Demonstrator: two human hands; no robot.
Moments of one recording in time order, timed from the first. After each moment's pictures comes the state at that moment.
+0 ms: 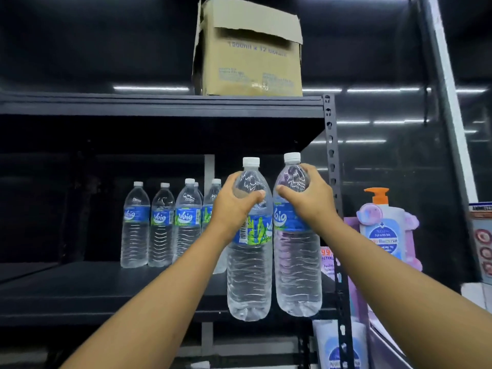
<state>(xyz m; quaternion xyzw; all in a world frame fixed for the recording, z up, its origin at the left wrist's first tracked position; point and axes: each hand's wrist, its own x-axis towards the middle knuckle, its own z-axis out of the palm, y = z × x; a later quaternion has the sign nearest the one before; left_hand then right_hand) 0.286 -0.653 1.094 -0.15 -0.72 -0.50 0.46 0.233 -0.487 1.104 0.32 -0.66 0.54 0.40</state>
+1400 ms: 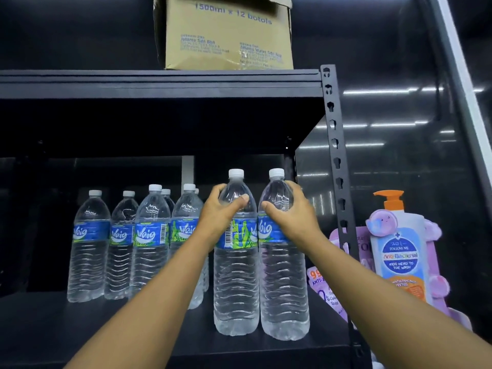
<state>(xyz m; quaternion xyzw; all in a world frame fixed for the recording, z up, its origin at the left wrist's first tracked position) 0.122 -0.687 1.112 -0.11 -0.75 -0.48 0.45 0.075 -0.516 1.097 0.33 -0.67 0.56 0.35</state>
